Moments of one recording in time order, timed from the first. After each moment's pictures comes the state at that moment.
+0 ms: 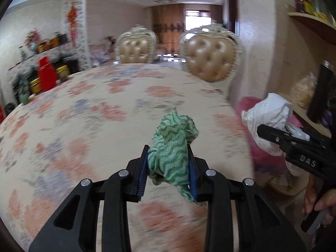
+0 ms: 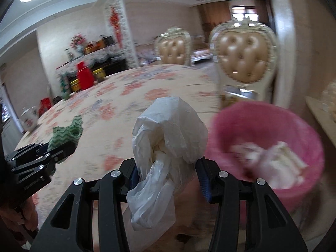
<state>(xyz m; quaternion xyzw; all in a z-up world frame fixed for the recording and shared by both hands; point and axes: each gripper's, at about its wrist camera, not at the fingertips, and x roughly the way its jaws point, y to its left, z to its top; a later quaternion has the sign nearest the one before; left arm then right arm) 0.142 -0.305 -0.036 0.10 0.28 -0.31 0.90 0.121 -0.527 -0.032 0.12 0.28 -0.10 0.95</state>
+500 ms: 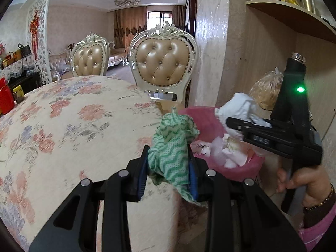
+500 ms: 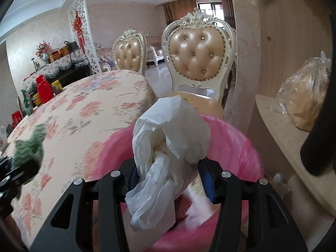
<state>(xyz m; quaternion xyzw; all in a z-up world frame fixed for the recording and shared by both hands) 0.124 -0.427 -0.024 0.11 0.27 -0.42 0.86 0.125 -0.664 -0.036 0.14 0.29 -0.20 0.93</state>
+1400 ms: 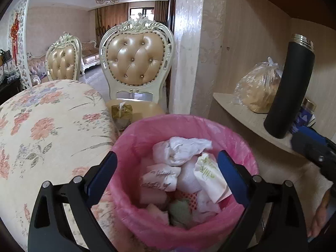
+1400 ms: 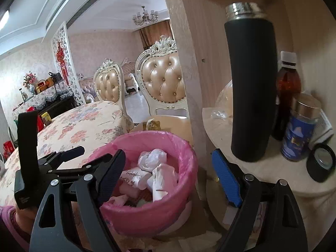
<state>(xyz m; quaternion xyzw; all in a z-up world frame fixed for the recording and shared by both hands) 0.128 -0.542 -0.048 0.13 0.27 -0.46 0.83 0.004 -0.671 -0.006 0.16 0.20 -0.27 0.93</state>
